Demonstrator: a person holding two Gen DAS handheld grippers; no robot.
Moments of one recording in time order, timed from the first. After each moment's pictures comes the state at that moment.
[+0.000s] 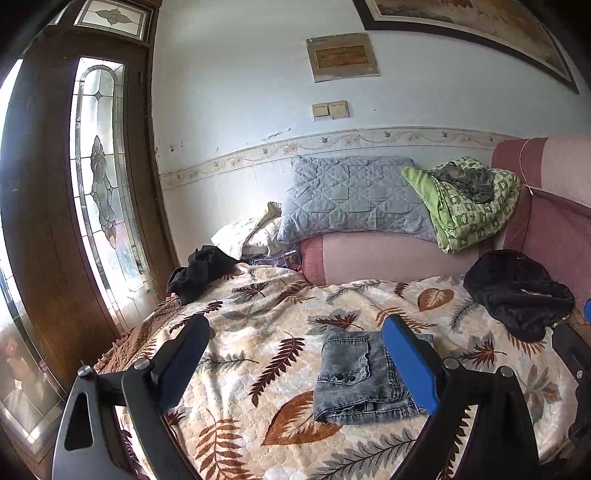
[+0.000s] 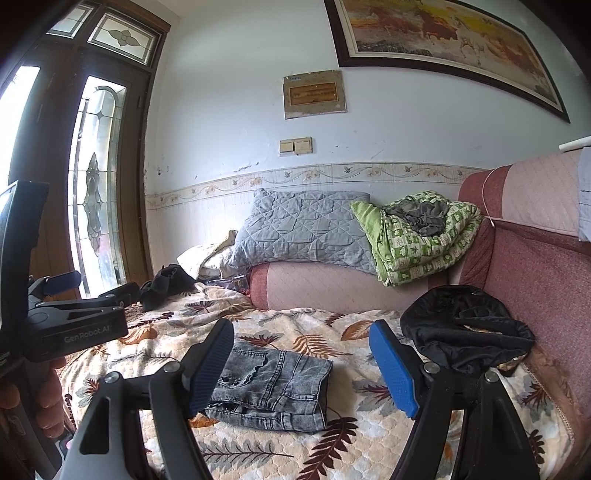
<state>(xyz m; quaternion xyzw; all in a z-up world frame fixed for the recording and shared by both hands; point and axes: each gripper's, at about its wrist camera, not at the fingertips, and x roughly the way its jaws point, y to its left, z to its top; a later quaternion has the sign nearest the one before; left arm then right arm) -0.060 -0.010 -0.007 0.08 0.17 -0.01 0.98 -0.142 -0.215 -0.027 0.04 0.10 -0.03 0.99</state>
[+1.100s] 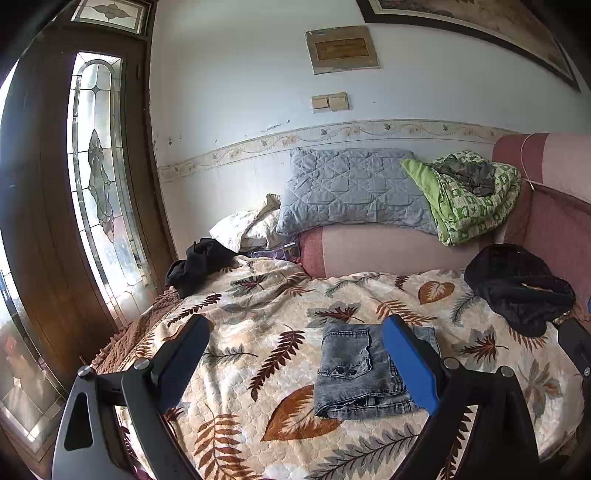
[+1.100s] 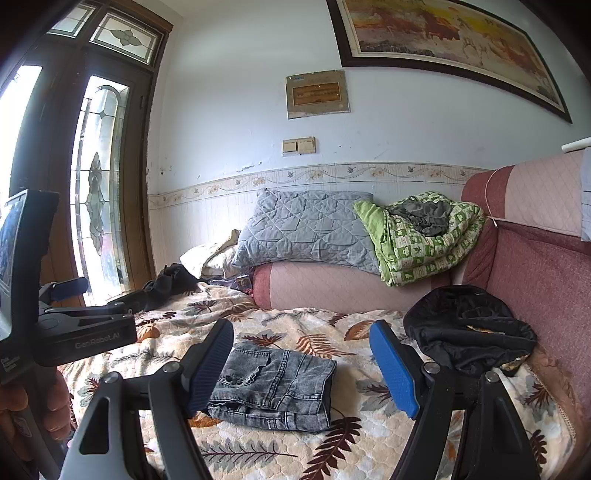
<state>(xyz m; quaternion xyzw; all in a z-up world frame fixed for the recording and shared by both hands) -0.054 -0.008 -0.015 0.07 0.18 -0.01 0.98 -0.138 -0.210 -0.028 0.04 0.11 -0.02 0.99</state>
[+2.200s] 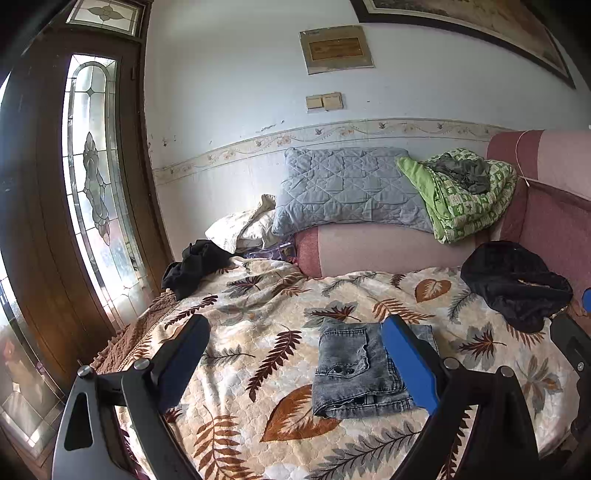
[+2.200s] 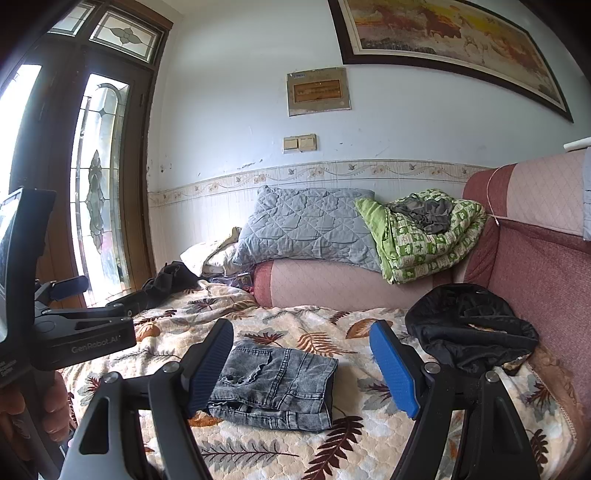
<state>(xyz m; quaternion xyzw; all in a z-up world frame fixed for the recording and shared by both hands) -0.053 -0.007 -0.015 0.08 0.18 -0.02 0.98 -0.134 -0.211 -0.031 0.04 0.11 -0.02 0.99</state>
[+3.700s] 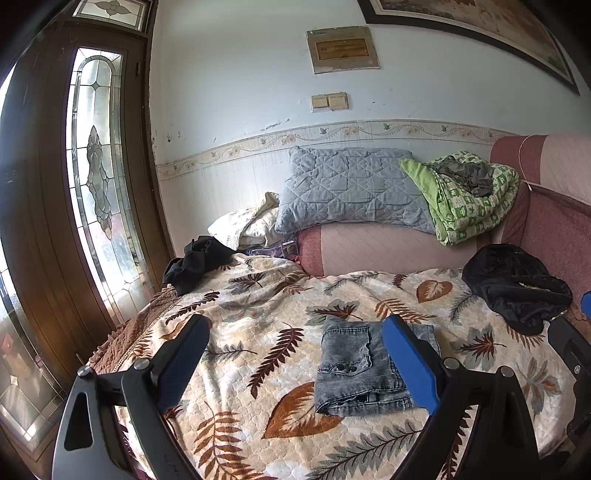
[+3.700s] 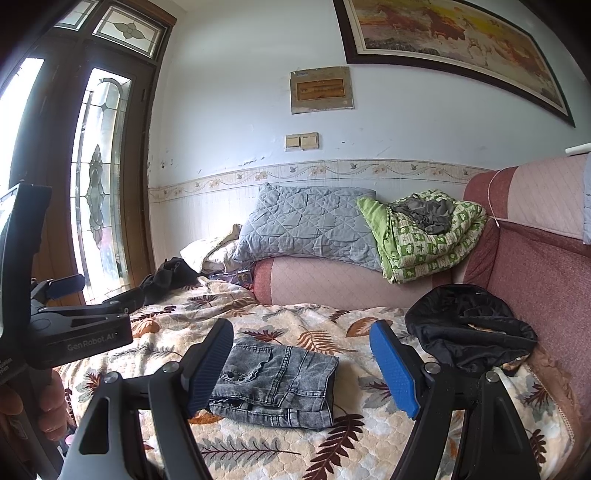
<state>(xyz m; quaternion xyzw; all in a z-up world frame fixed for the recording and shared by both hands) -0.055 -0.002 -0.018 0.07 0.18 -0.02 0.98 -0.134 -0.204 -0.031 0.03 0.11 -0.03 0.99</state>
